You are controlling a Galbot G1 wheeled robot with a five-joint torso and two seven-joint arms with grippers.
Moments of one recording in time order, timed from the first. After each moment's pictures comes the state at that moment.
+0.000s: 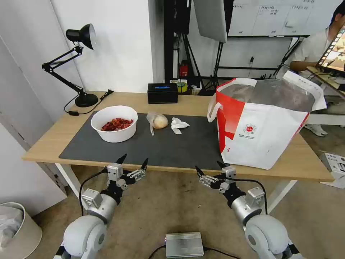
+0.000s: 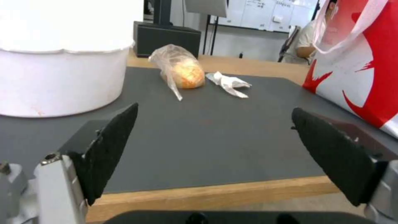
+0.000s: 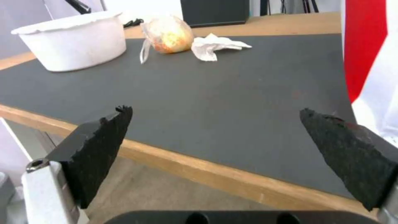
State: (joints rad) left arm 1.46 -1.22 -0.47 -2.09 -0.43 0.11 0.10; right arm -1.42 1.17 0.35 2.09 0.44 -0.22 -0.03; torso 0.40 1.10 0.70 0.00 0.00
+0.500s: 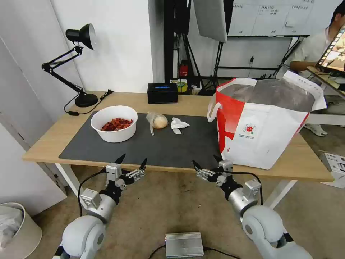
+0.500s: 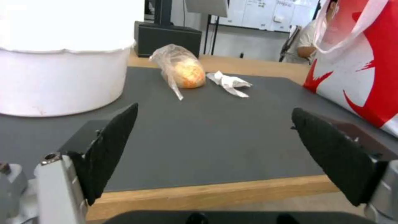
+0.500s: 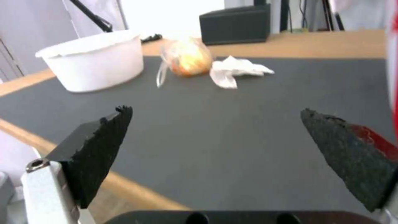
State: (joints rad) left arm 1.46 -1.22 -0.47 -2.10 -0.42 0.11 0.10; right arm -1.29 1.15 0.31 2.03 0.50 -0.23 -0.07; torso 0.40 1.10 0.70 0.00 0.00
